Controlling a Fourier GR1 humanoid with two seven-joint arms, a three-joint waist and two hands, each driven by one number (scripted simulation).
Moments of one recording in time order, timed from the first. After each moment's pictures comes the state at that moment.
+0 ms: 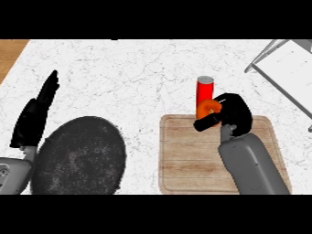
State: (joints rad) left arm -0.21 0.41 -0.14 -1.43 -0.01 0.21 0.04; right arm -0.44 -0.03 0.17 -1.35 0.79 -0.11 1.17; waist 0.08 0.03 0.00
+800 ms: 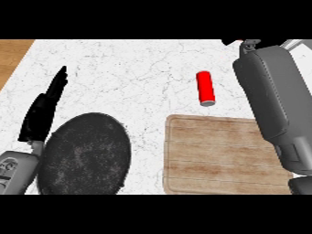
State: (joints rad) left arm -0.26 0.39 -0.16 -1.42 -0.02 0.20 0.06; right arm -1.05 -0.19 -0.06 -0.90 1.22 -0.31 1.10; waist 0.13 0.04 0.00
